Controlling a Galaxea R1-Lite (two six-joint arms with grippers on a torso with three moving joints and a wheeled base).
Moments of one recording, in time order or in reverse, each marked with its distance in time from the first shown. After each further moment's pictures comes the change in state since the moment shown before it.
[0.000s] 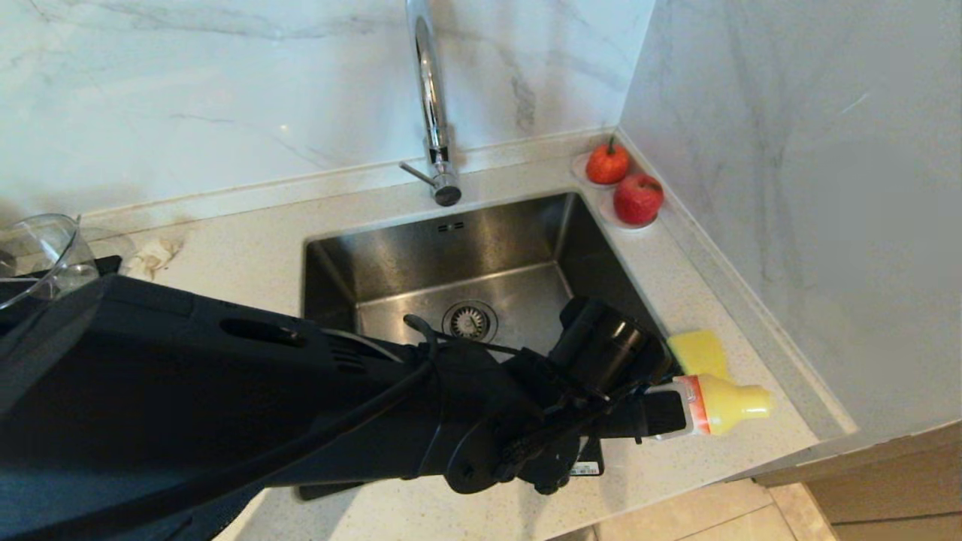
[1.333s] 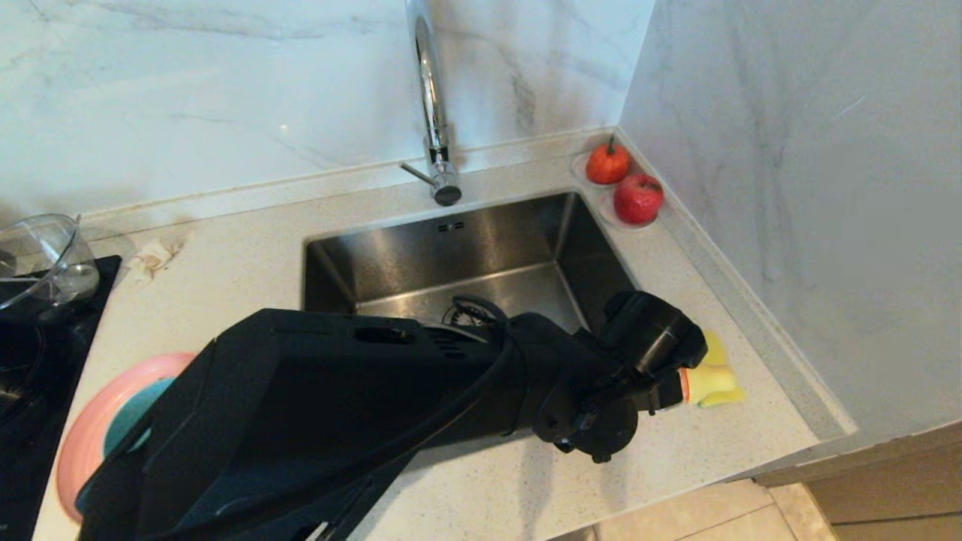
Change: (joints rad) left arm 0.001 0.212 -0.414 0.313 0.272 -0.003; right arm 0.000 0.000 0.000 0.000 -0.001 0.000
